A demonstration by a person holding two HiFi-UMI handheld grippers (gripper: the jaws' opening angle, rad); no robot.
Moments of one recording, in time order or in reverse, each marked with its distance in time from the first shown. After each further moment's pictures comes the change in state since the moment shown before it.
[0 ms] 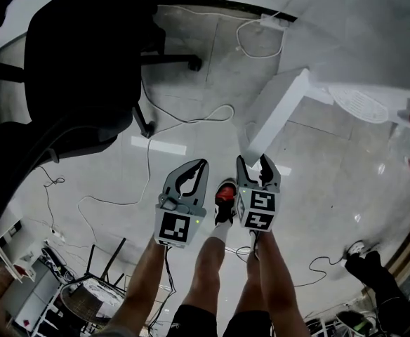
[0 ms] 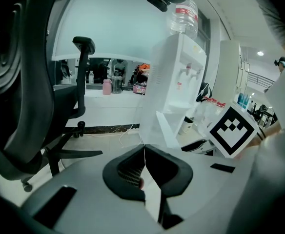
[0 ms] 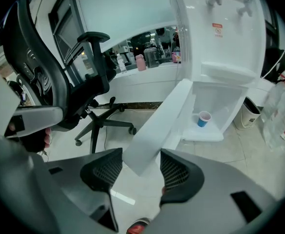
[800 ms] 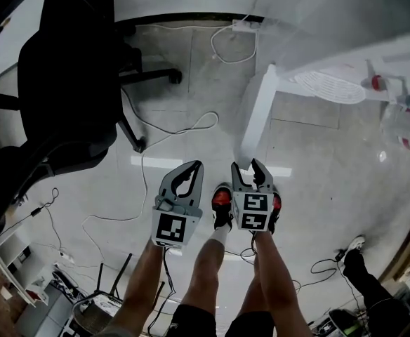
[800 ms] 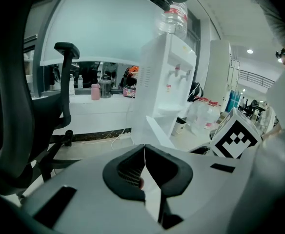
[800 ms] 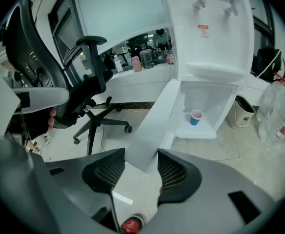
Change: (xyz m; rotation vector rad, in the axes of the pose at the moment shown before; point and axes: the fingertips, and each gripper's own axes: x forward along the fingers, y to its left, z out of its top) left arm 0.012 -0.035 0.022 0.066 -0.014 -0.069; right arm -0.021 -0.029 -0.021 0.007 -0.001 -0.020
